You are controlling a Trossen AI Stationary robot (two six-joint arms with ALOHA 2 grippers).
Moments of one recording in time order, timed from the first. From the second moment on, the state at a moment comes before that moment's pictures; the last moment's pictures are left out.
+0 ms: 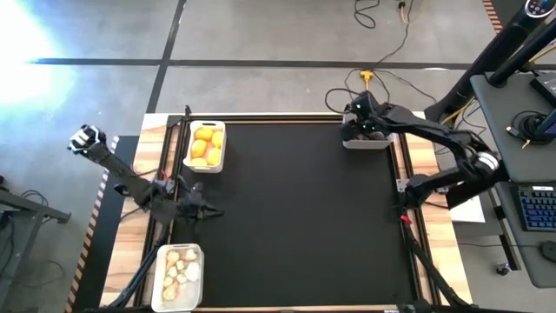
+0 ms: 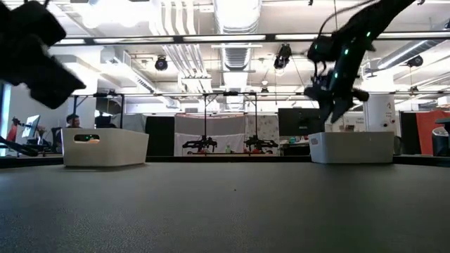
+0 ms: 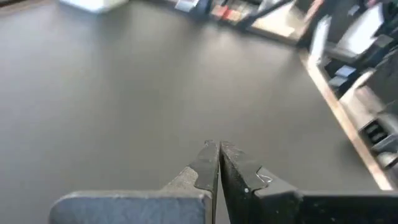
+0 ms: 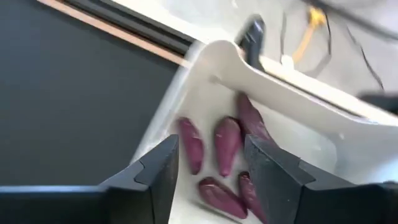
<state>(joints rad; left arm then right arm) -0.70 0.65 0.18 0.00 -0.67 -0.61 -0.83 1.36 0.93 -0.59 0.23 0.23</state>
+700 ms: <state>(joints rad) -0.43 0.12 0.01 0.07 -0.42 -0.20 -0.33 0.88 0.30 0.26 -0.30 0.11</state>
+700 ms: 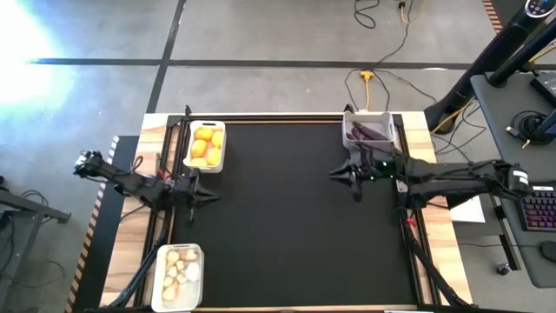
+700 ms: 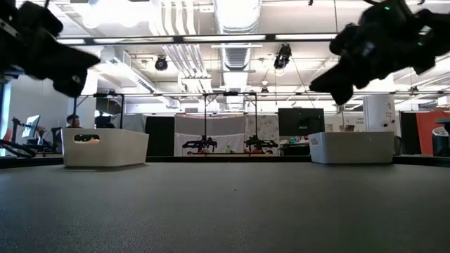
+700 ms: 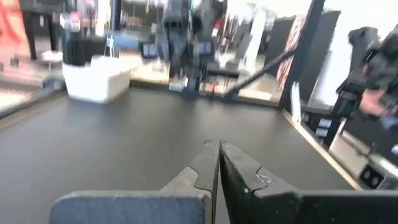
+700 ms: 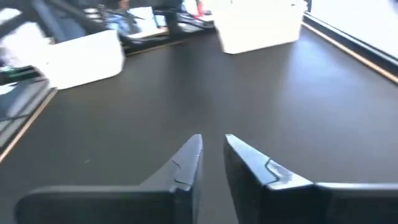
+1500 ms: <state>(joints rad) -0.40 0.07 0.02 0.03 -0.34 -0.17 -0.31 0.17 0.01 0.24 -0.39 0.09</state>
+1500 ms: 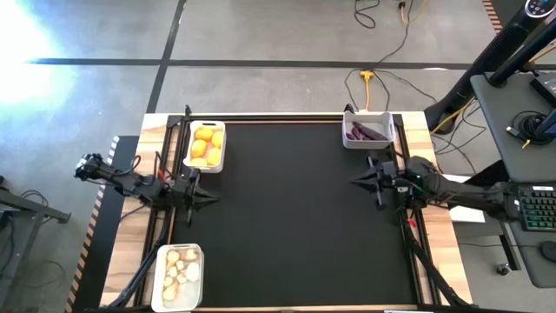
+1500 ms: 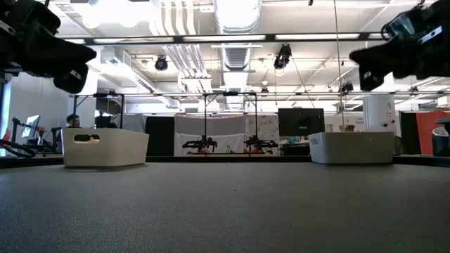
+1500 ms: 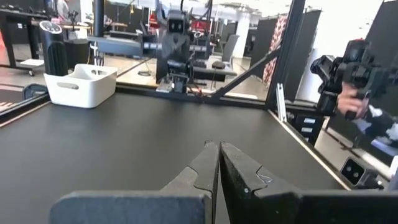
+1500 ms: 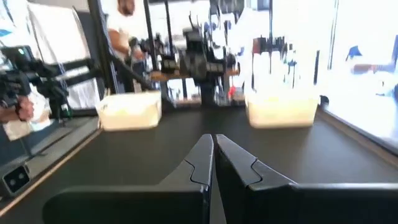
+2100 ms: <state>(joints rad) -0.40 0.16 0.02 0.04 -0.34 -0.17 -0.31 0.01 0.01 0.09 -0.34 0.06</state>
